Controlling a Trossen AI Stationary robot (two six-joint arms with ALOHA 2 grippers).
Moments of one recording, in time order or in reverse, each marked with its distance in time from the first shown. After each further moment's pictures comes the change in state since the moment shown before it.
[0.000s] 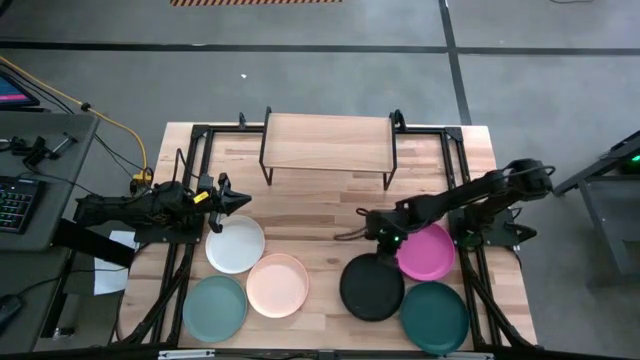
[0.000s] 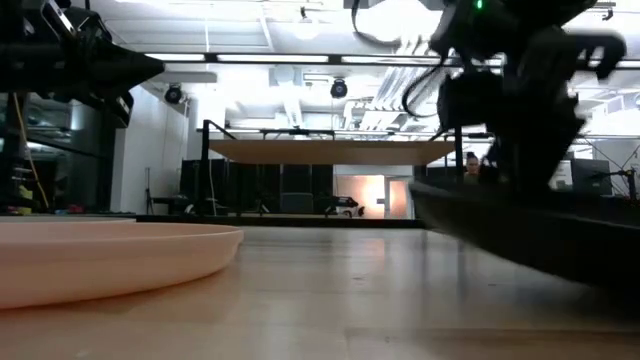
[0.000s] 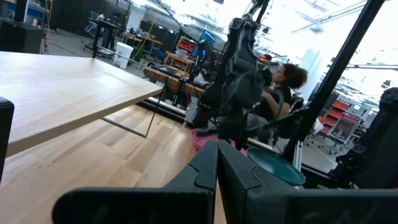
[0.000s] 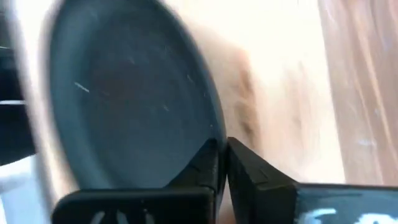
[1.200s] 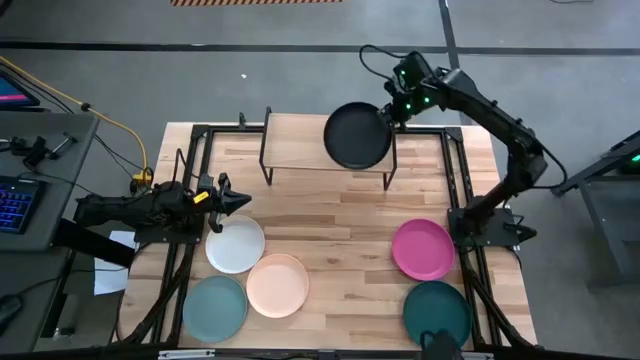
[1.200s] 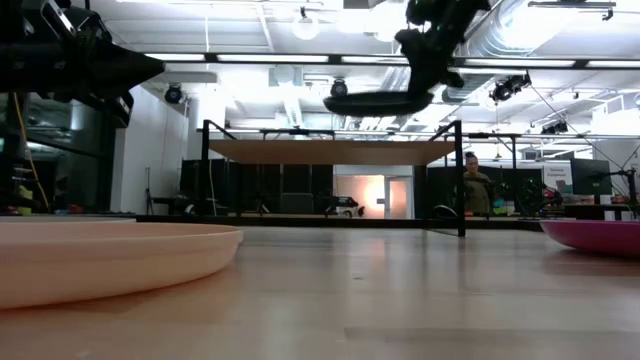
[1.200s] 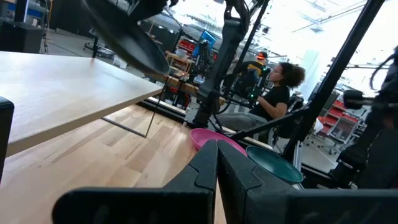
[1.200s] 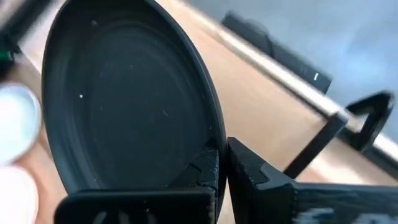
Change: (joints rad) left arm 0.000 0.000 0.000 0.001 0.000 0.000; right arm -0.908 0.095 0.909 -0.723 0.158 -0.273
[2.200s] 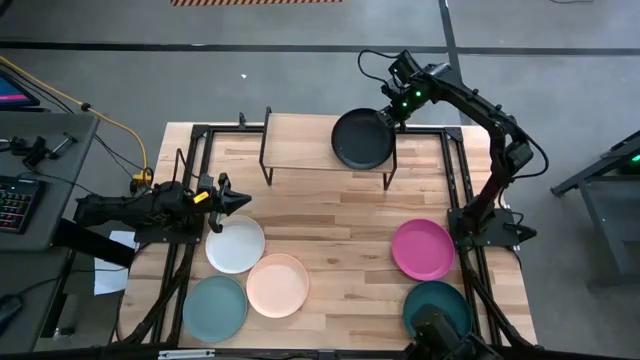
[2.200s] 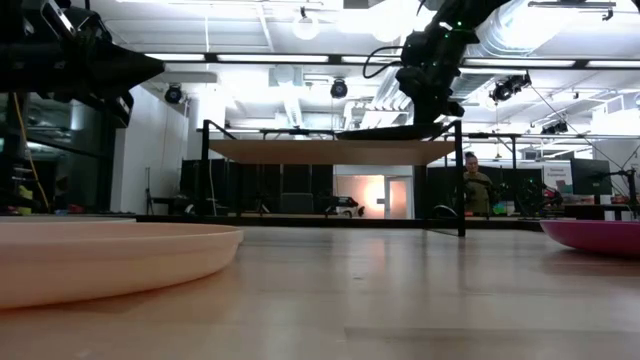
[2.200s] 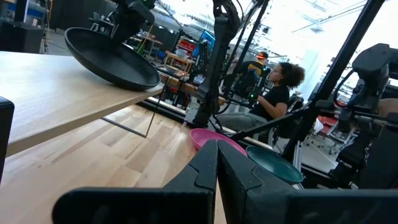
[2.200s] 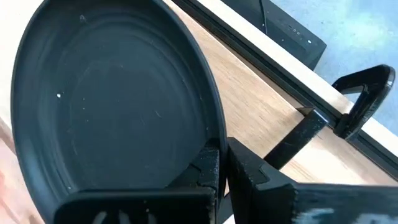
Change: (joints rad) left arm 0.000 0.000 0.000 0.000 0.000 0.000; right arm -0.105 0.135 0.001 -0.033 -0.013 -0.128
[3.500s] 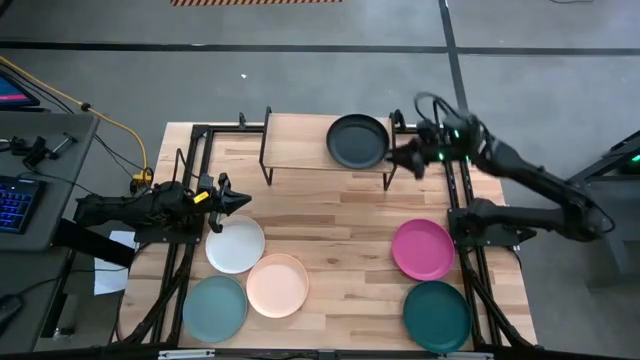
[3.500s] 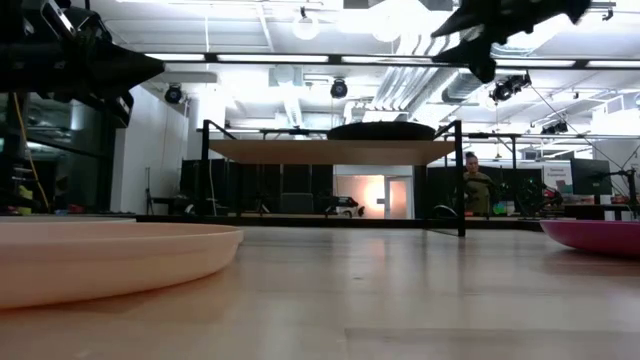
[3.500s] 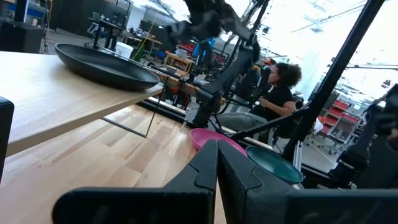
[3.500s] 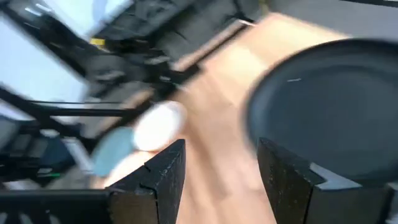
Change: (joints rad) left arm 0.000 0.000 0.000 0.000 0.000 0.000; right arm 0.305 -0.879 -0.857 0.816 -0.235 0.368
